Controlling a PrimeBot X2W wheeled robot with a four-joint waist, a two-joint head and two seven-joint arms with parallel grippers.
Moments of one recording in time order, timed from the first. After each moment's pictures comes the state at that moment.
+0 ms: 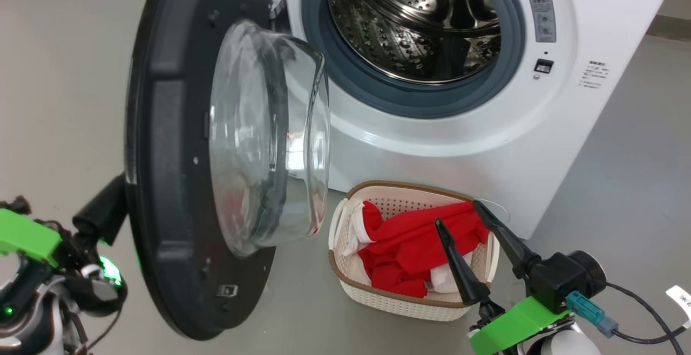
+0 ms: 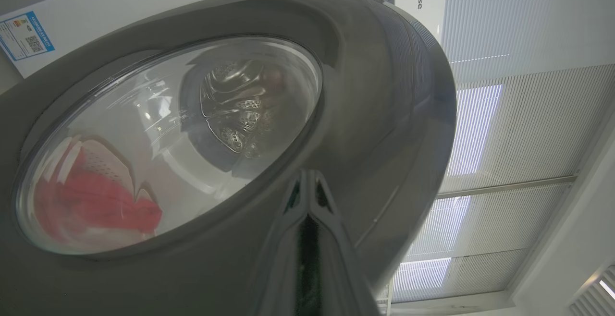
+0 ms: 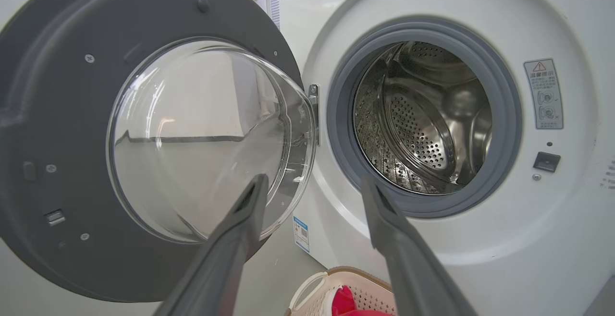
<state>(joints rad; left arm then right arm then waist) -0.40 0.04 0.36 0.14 -1.48 0.21 0.74 -0.10 -0.05 0.23 0.18 0.22 0.13 -0.26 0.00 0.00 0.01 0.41</state>
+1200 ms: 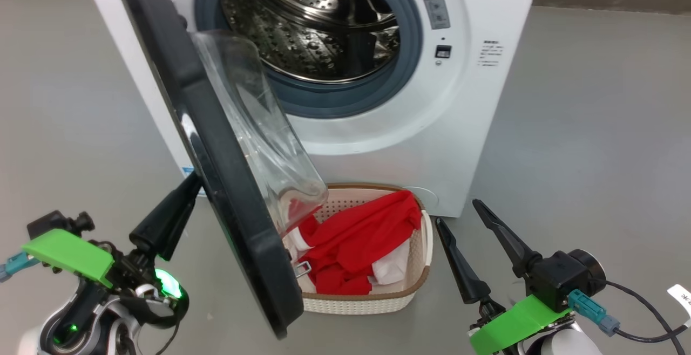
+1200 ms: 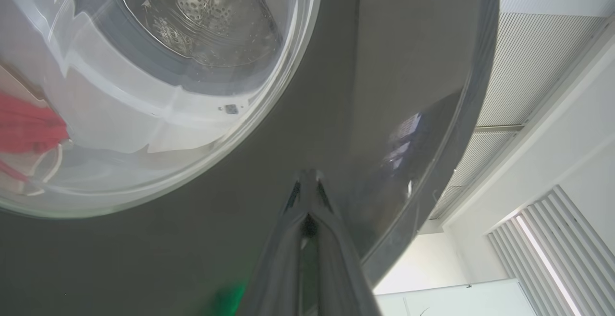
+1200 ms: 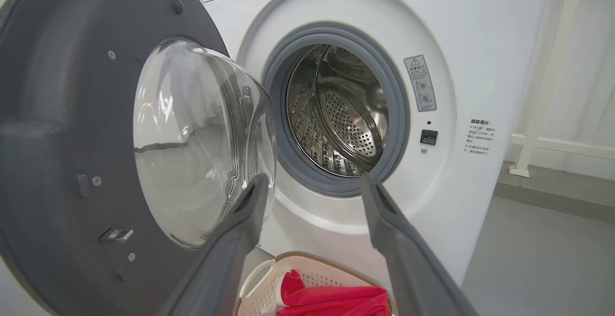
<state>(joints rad) -0.28 0.04 0.16 0.02 -1.71 0.20 0.57 -0.11 -0.05 0.23 0.18 0.23 0.13 -0.26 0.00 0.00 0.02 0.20</state>
